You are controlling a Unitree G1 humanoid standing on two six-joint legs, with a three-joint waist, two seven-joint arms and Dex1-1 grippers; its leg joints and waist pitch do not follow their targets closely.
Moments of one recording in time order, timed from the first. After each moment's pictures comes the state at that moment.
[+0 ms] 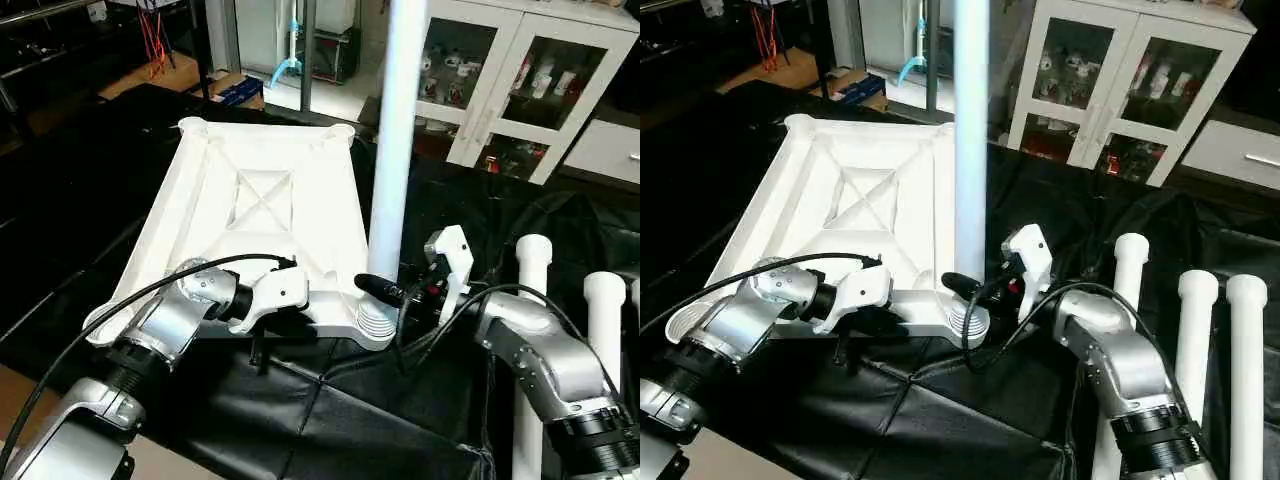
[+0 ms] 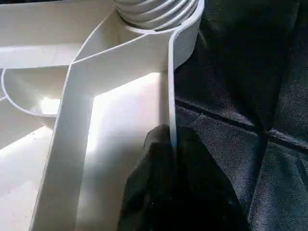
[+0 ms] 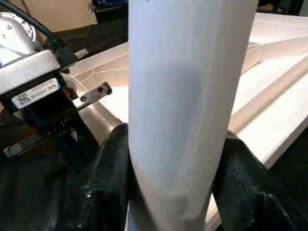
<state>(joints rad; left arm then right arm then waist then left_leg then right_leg) -0.57 0.43 -0.41 0.50 0.08 0.04 -1.23 -0.28 -0.36 0.14 0.10 0.40 0.38 0.79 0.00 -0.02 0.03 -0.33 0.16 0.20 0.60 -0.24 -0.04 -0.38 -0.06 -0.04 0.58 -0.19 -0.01</state>
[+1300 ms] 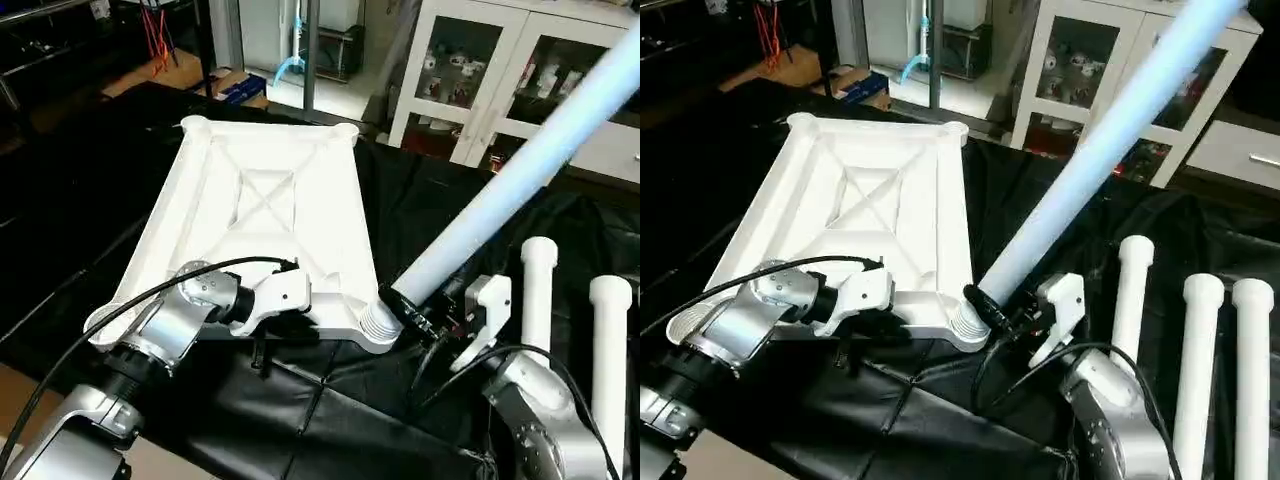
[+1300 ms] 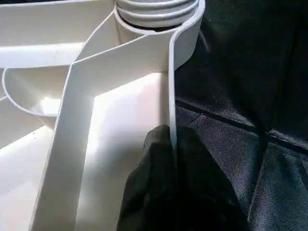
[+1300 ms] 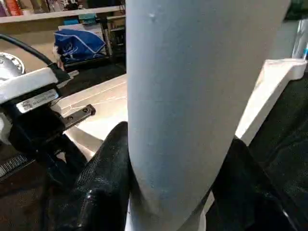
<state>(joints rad) -0.54 0.44 -0.41 0.44 0.08 0.07 -1.23 0.03 -0.25 0.07 0.01 0.39 0.00 0.70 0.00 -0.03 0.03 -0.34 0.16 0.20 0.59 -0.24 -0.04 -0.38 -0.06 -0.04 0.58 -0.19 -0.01</state>
